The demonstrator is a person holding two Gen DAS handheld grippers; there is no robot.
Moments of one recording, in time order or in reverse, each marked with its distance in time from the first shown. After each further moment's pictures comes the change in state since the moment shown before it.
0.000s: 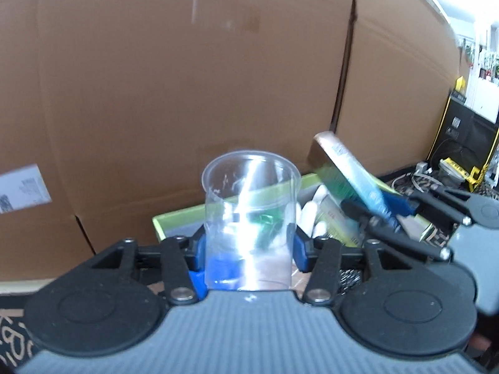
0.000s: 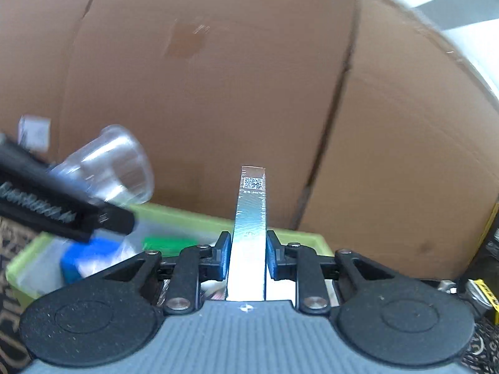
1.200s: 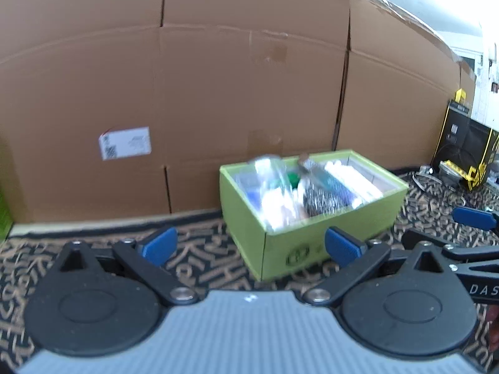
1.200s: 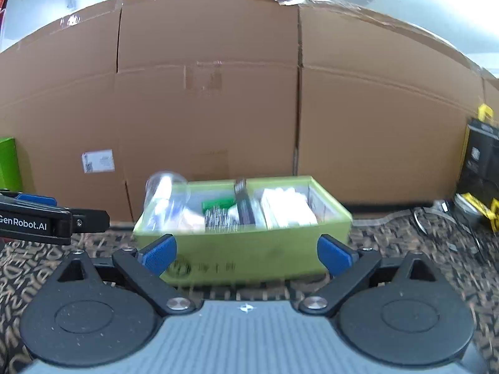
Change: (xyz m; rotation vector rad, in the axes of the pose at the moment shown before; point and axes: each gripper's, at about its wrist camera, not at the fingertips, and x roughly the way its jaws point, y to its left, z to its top) left arm -0.149 -0.002 -0.082 -0.046 -0.090 0.139; right arm -0.182 0.010 -0.034 0.284 0.043 0.017
